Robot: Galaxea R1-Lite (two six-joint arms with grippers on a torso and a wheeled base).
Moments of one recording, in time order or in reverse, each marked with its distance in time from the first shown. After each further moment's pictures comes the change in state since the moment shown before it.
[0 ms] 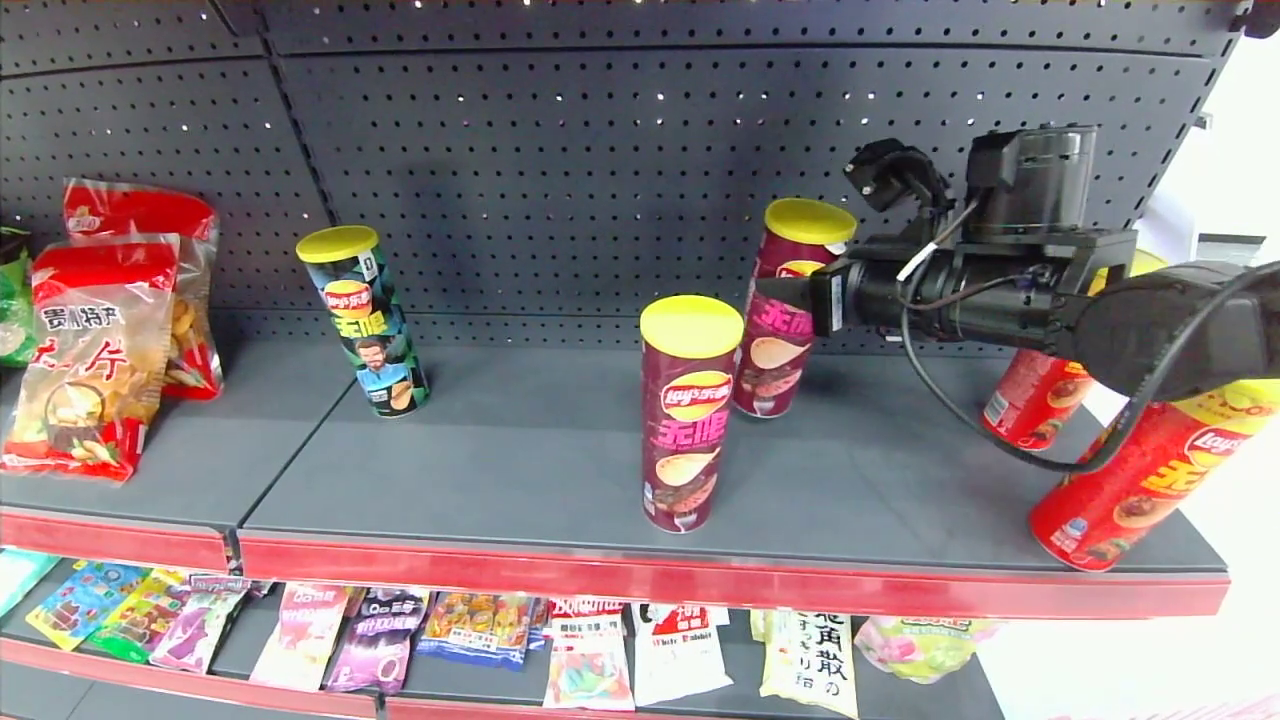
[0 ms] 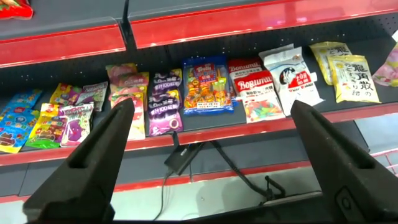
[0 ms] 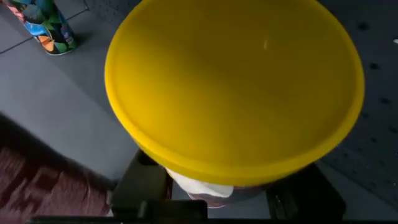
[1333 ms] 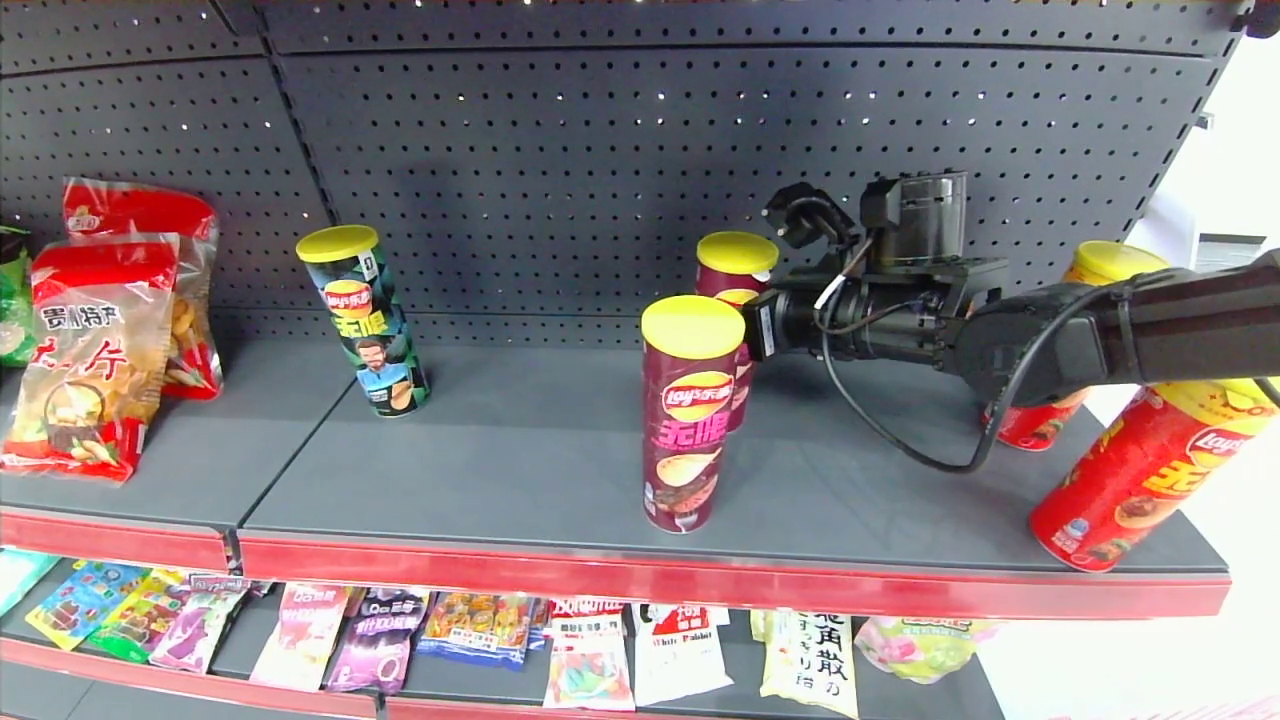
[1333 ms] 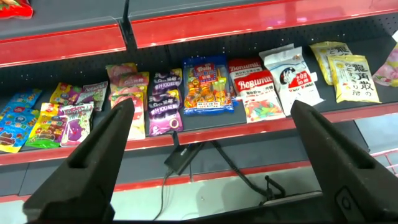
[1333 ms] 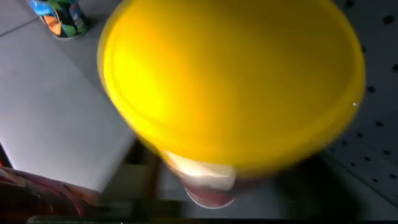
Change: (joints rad) left arm 0.000 0.001 -0.001 0.000 0.000 0.000; right arm 0.055 0.153 -0.100 -0.001 0.019 -0.021
